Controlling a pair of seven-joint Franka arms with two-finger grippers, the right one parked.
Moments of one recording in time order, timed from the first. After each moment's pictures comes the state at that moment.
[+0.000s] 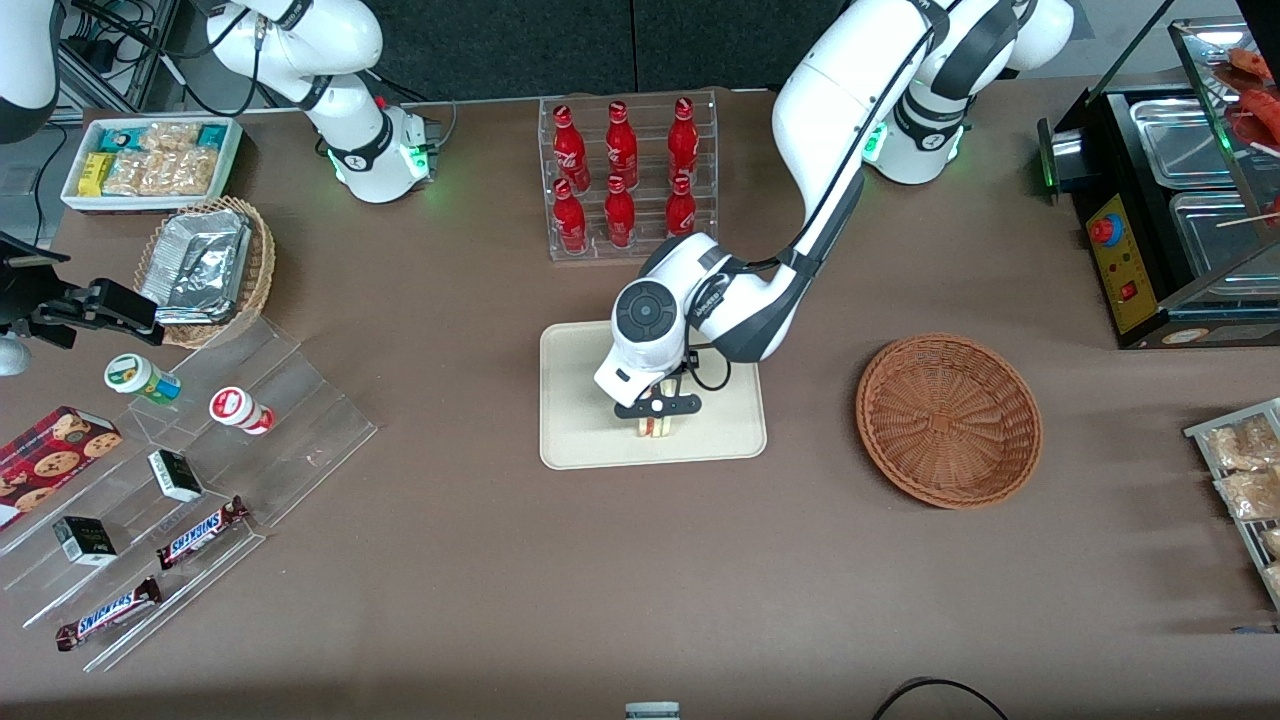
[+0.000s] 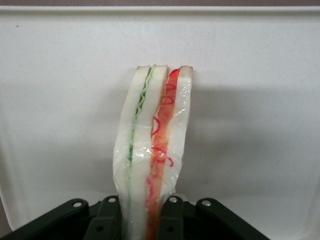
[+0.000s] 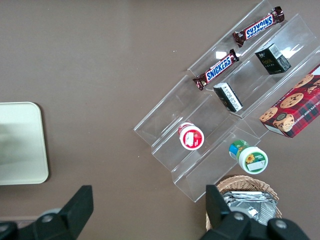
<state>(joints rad) -0.71 0.78 -0.11 -1.40 -0.03 2.05 -0.83</state>
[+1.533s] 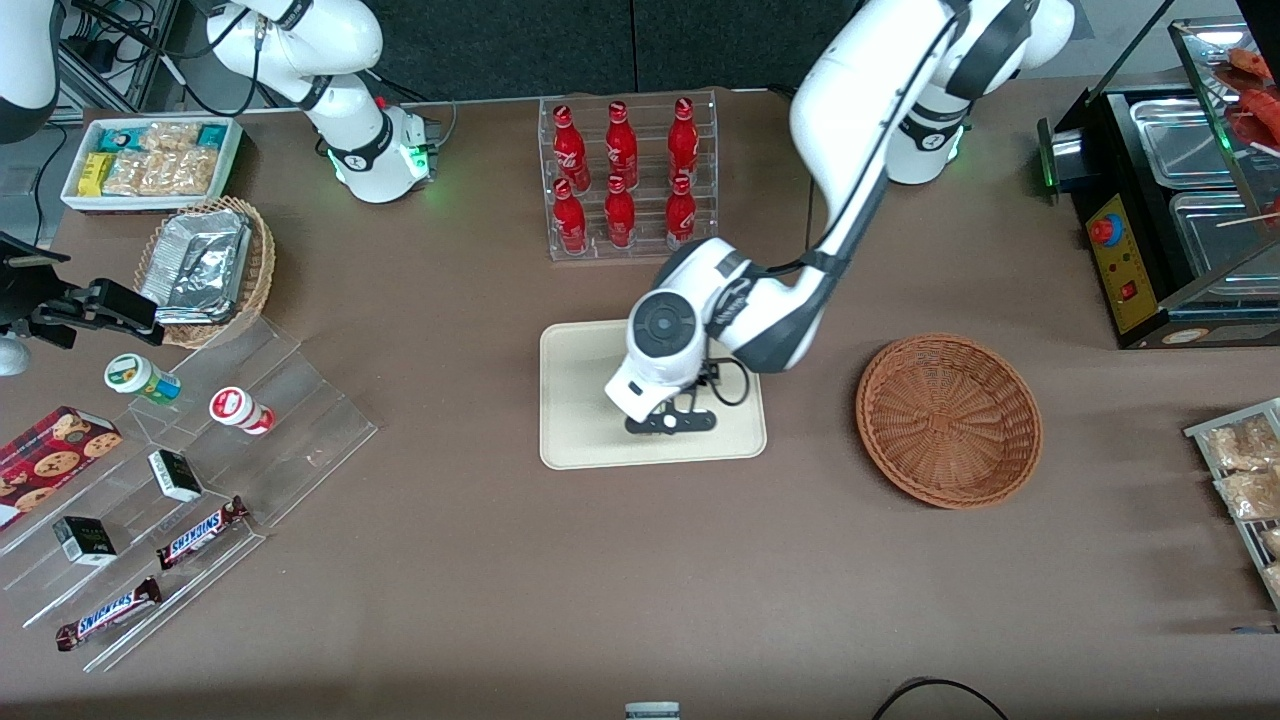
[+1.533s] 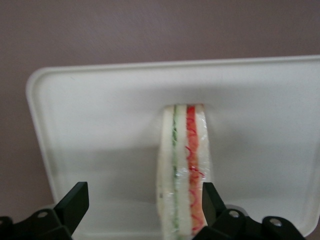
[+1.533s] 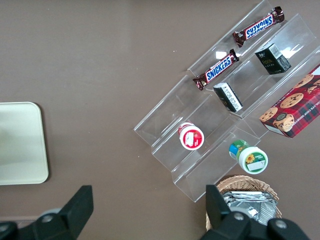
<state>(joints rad) -0.62 0.73 -0.09 -1.32 -0.03 1.92 -0.67</state>
